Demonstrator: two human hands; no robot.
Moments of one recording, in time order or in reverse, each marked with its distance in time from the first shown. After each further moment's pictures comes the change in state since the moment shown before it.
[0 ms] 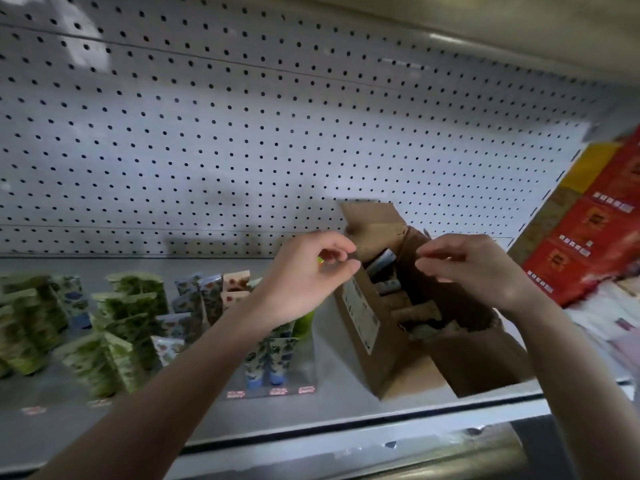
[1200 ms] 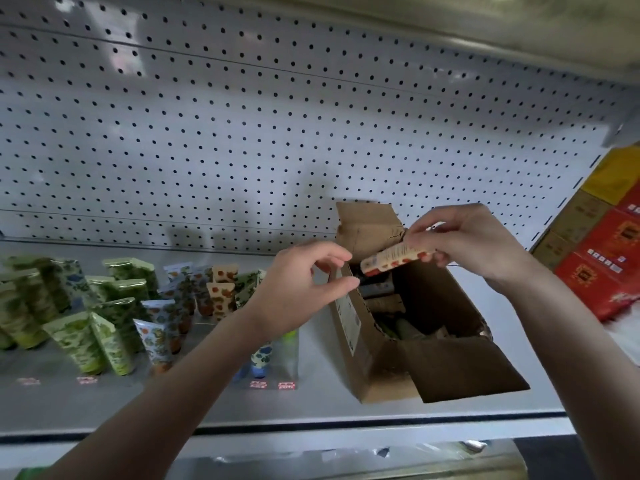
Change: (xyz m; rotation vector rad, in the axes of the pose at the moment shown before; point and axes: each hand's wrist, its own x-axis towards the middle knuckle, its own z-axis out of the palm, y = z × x) left_hand -0.012 0.016 0.026 0.043 0.019 -0.128; right_hand 0.018 -0.019 -0.025 0.112 -0.066 0.011
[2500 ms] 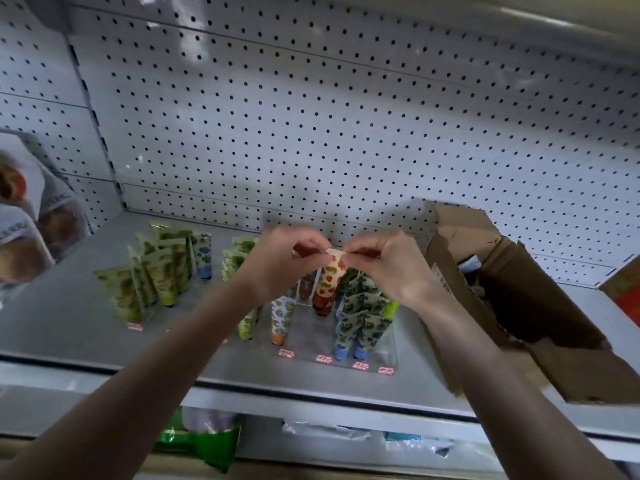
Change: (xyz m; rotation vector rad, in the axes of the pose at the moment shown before) left_hand -0.052 -0.078 -0.138 0.138 0.107 -0.019; right_hand -0.001 -0.063 0.207 -0.127 -0.144 -0.290
